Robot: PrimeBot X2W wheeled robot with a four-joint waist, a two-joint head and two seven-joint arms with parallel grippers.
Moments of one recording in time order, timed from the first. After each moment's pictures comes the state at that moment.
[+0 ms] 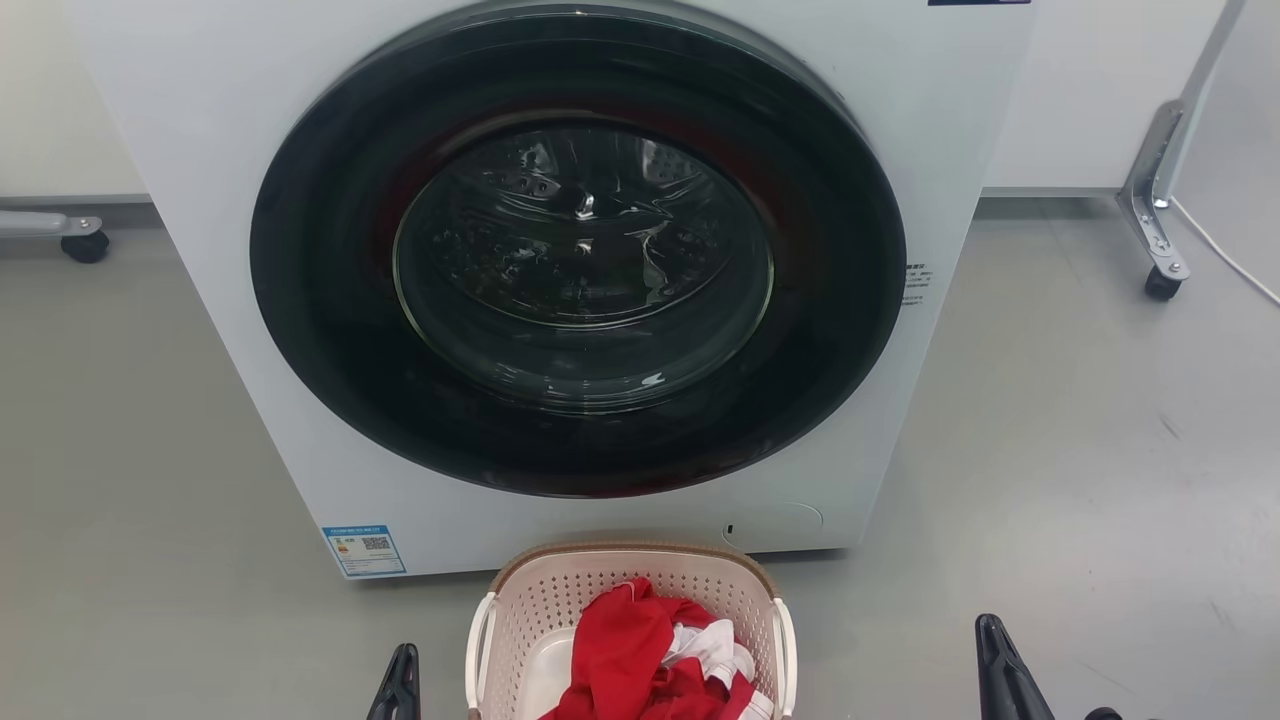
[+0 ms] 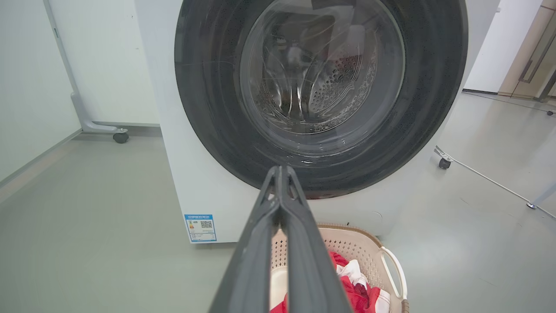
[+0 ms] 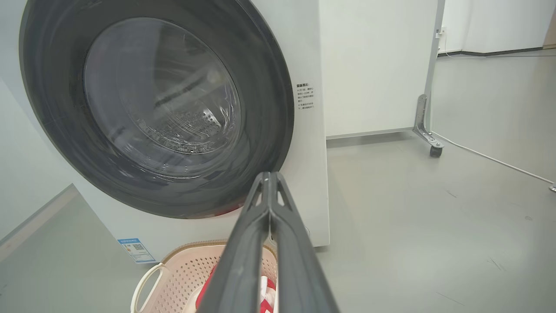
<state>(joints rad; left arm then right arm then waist) 0.19 0.09 -0.23 0.06 -0.25 0.12 -0.25 0.17 -0.08 0.24 0.02 0.25 -0.12 -0.25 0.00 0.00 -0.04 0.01</state>
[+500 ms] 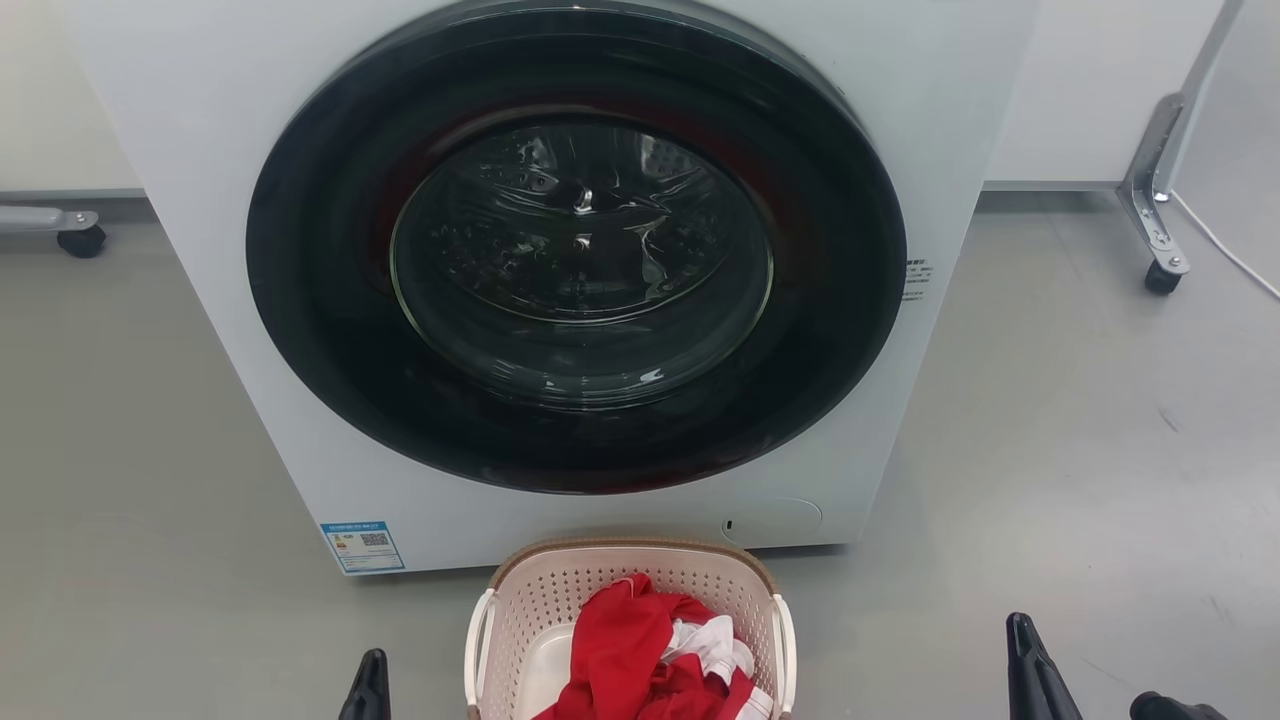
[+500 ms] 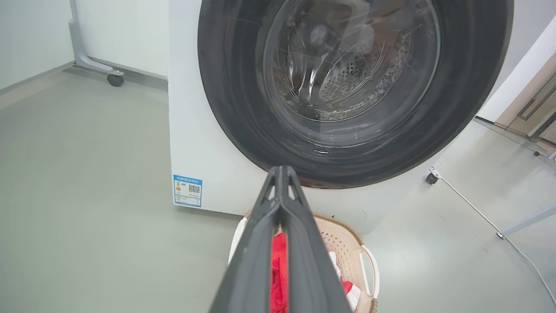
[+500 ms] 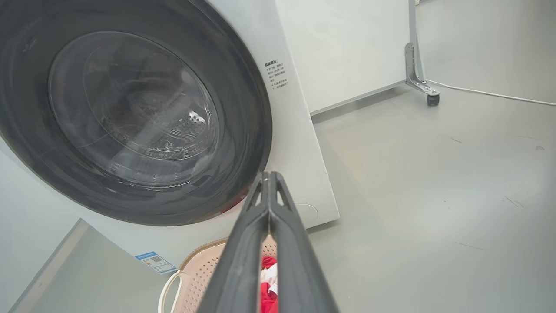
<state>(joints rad) 0.18 0.09 -0.18 0.09 -0.45 0.09 -0.19 0.15 -0.07 0.18 0.05 0.46 -0.09 -0.19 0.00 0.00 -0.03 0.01</state>
